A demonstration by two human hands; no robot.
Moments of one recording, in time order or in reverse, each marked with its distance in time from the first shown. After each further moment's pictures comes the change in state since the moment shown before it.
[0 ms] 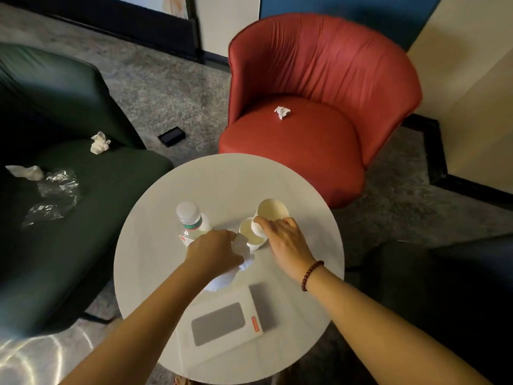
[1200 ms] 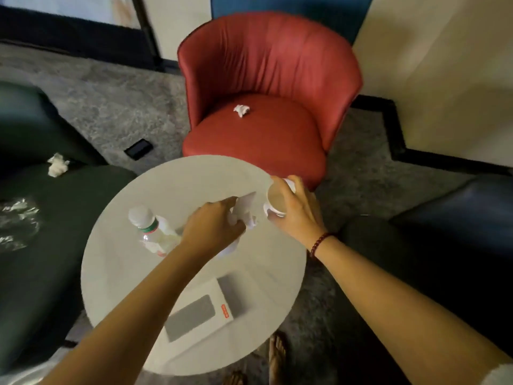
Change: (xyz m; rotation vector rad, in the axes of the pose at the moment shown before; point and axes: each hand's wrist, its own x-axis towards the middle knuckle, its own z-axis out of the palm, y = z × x) left_hand -0.016 0.088 -0.001 -0.038 0.363 0.334; right_hand -0.038 0.075 -0.065 0.057 0.070 0.385
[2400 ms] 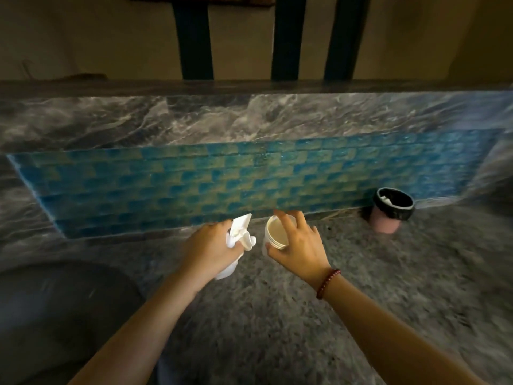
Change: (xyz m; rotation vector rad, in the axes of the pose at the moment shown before) left_hand -0.543 0.747 0.278 -0.269 -0.723 1.800; right_hand -0.861 0.147 -0.446 -0.651 0.848 1.651
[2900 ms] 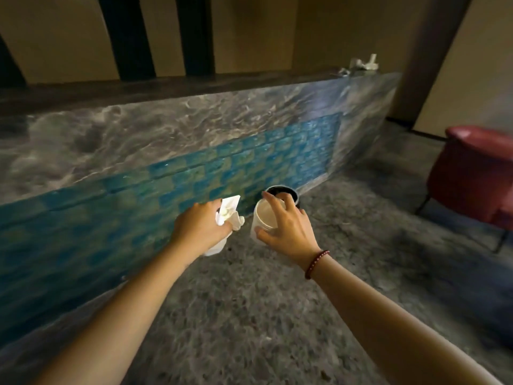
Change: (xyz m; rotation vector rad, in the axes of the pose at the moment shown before) left_hand 0.391 0.251 0.264 -0.041 -0.238 0.413; right_hand 0.175 0.396 -0.096 -0.192 0.161 0.396
